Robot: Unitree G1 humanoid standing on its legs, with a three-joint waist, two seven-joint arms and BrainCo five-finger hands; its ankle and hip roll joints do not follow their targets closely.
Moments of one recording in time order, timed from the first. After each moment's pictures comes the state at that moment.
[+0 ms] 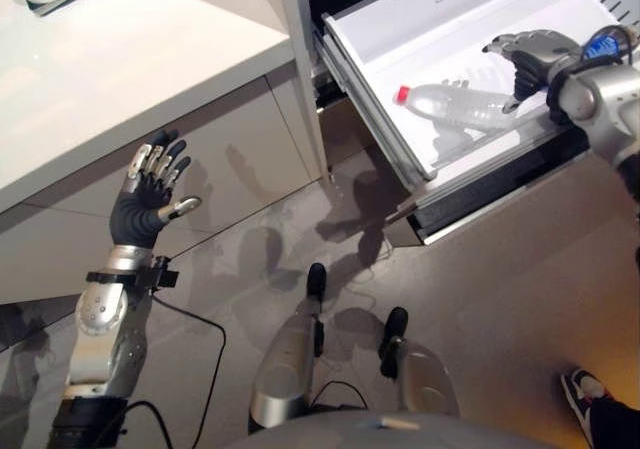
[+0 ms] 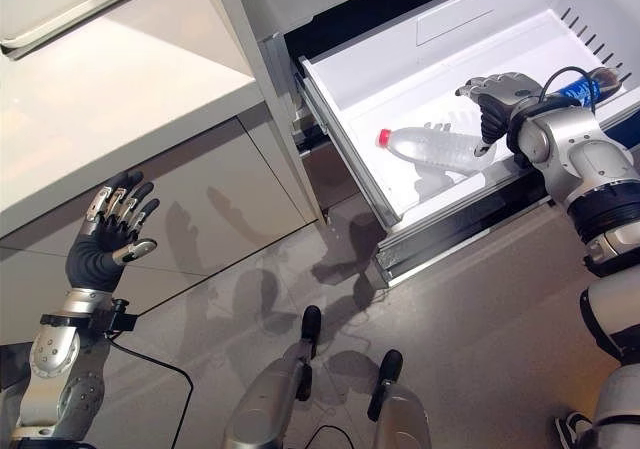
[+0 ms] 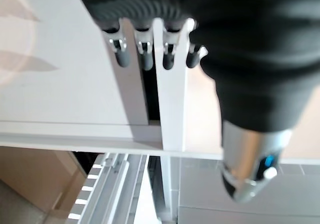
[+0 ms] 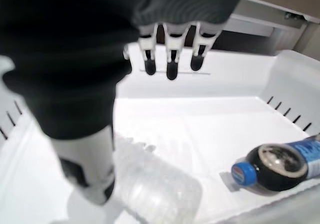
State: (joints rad) left arm 0.11 0.54 0.13 -0.14 -0.64 -0.34 -0.17; right arm -1.19 -1.00 0.72 0.74 -0.62 -0.12 0.15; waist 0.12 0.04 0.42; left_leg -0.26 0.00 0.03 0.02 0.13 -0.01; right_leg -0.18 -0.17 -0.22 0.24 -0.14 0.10
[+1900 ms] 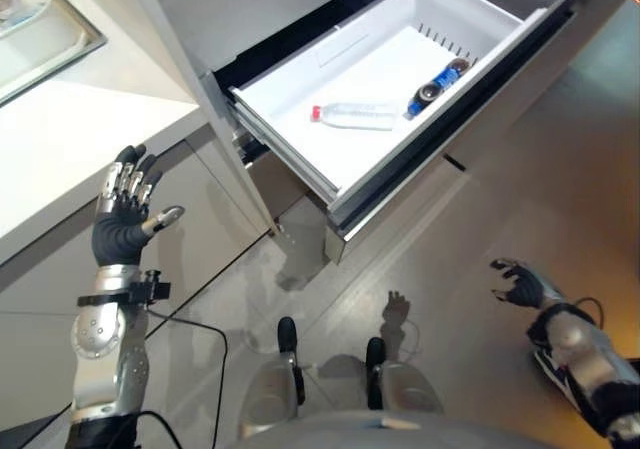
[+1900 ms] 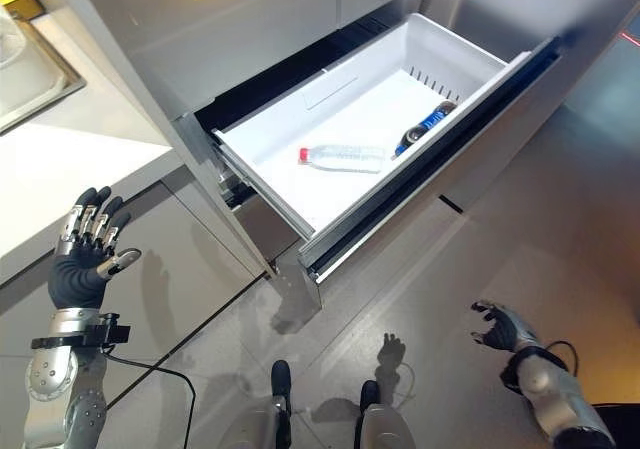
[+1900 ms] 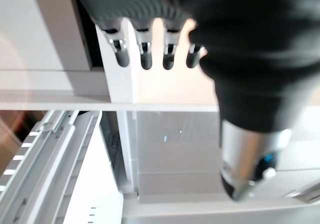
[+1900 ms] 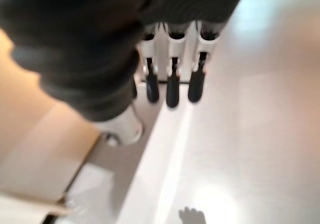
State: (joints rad) left arm 0.16 0.40 0.22 -0.14 -0.53 -0.37 -0.12; right arm -0.08 -0.65 0.16 0.64 -0.43 -0.19 -0.04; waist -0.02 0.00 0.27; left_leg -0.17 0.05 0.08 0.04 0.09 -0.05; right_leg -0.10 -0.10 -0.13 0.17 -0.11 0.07
